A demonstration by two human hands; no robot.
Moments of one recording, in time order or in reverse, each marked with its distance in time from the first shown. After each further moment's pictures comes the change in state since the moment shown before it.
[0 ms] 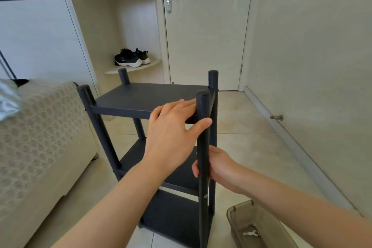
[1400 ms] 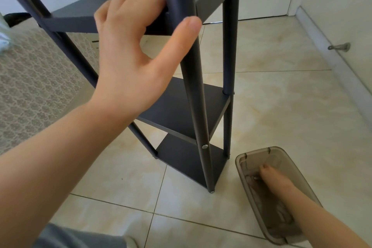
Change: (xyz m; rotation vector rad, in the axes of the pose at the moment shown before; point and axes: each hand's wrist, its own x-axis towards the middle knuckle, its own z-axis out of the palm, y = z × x) left_hand -0.014 0.008 0.030 -0.011 0.252 0.064; right_hand 0.097 0.338 -0.156 -1.522 -0.238 0.151
